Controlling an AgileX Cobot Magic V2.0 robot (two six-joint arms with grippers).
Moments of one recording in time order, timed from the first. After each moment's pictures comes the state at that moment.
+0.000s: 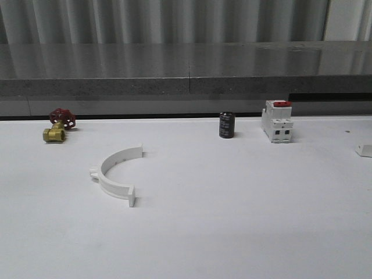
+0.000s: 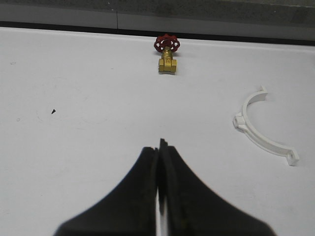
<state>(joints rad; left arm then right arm) -0.20 0.41 -0.43 0.20 0.59 -0.35 -0.25 1.88 -1.14 0.10 0.59 -0.15</state>
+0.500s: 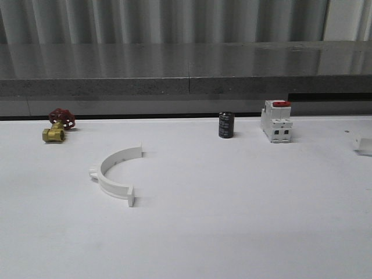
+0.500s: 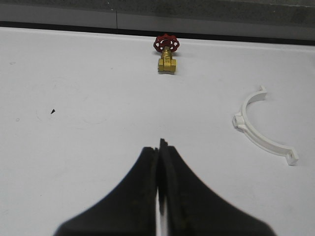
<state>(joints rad) -0.20 0.41 -0.43 0.20 0.59 -0.35 -0.23 1.88 -1.18 0.11 0.65 -0.15</state>
